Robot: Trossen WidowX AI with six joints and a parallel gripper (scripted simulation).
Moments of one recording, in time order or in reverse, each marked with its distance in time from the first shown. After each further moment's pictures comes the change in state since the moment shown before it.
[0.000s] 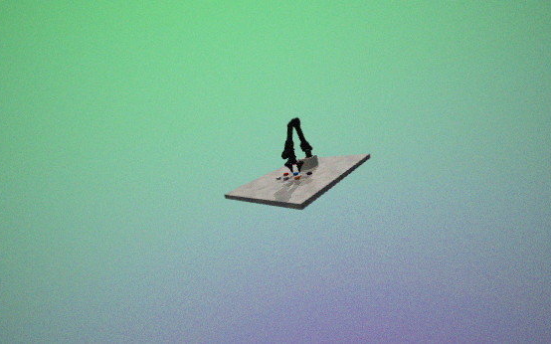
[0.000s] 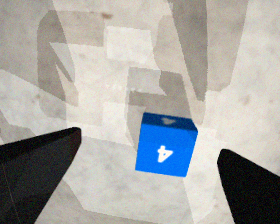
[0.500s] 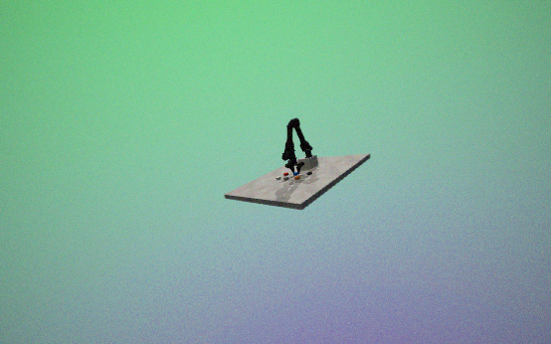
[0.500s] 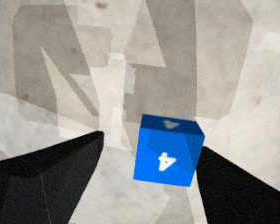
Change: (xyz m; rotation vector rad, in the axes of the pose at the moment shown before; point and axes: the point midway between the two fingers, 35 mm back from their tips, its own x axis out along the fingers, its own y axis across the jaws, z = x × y) arm 0.012 0.000 -0.003 0.000 0.005 0.000
